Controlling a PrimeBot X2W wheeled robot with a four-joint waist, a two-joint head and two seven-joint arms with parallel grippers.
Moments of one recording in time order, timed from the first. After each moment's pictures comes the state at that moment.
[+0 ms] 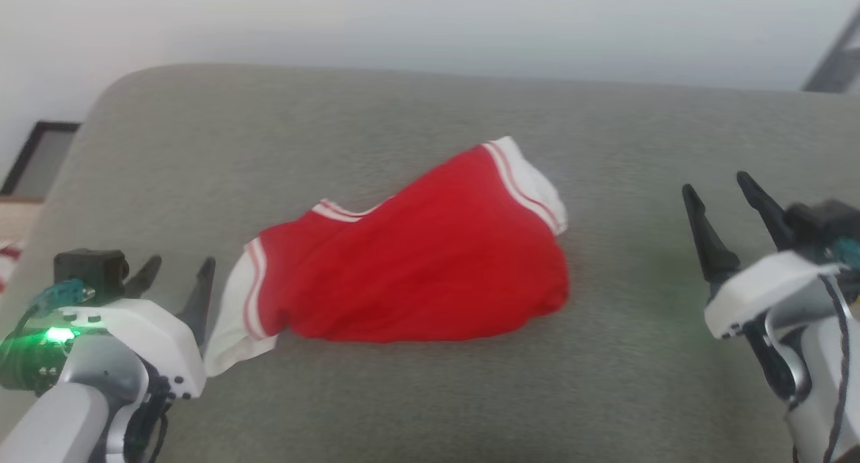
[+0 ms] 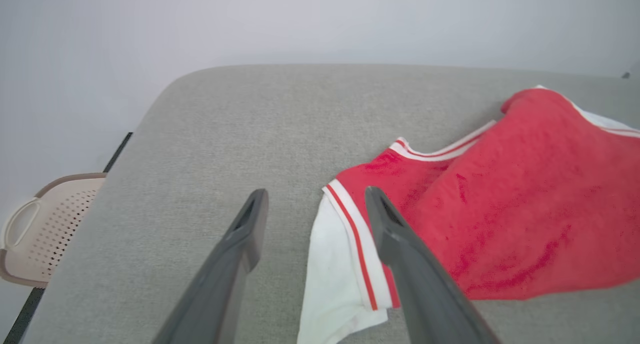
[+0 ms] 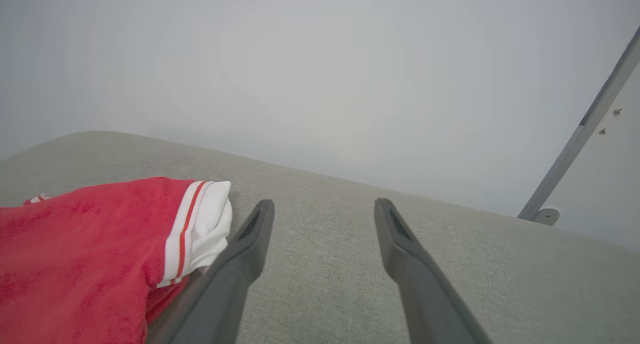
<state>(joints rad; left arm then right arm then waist) -0.23 0.66 -0.35 0.03 -0.73 0.24 0.21 -0.34 -0.32 0.10 0.30 0.31 0.13 -0.11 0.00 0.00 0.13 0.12</state>
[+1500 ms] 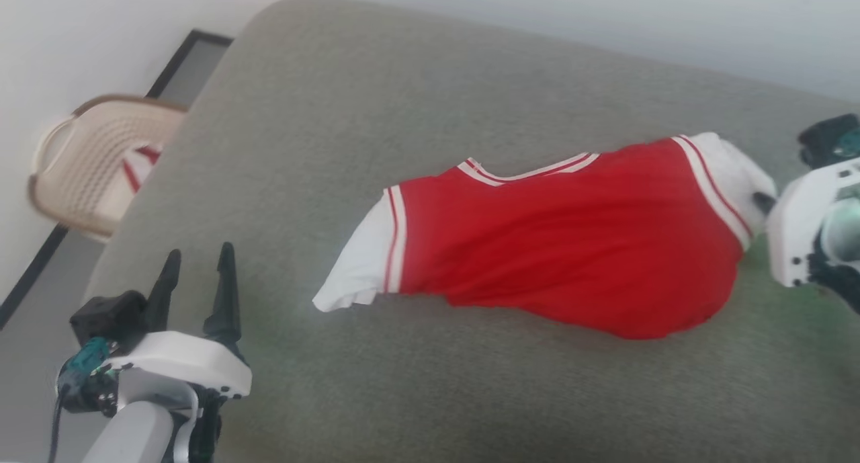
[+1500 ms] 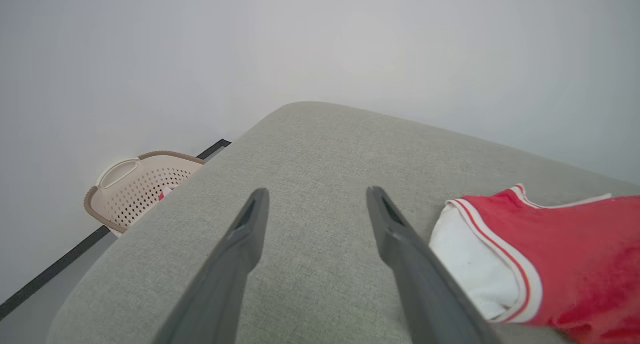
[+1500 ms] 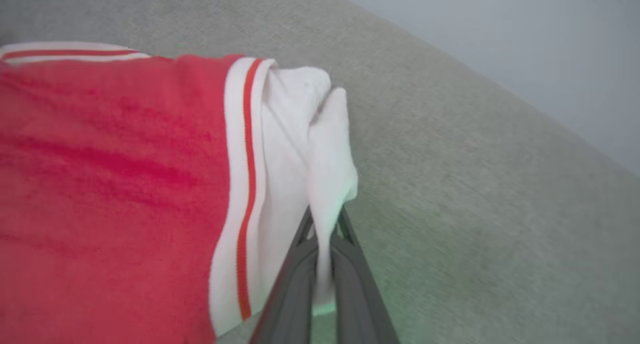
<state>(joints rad) -0.21 0.40 -0.28 0.22 -0.68 0.19 -0.26 -0.71 -0.58 0.48 0.67 0.63 0.13 0.39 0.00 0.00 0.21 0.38</state>
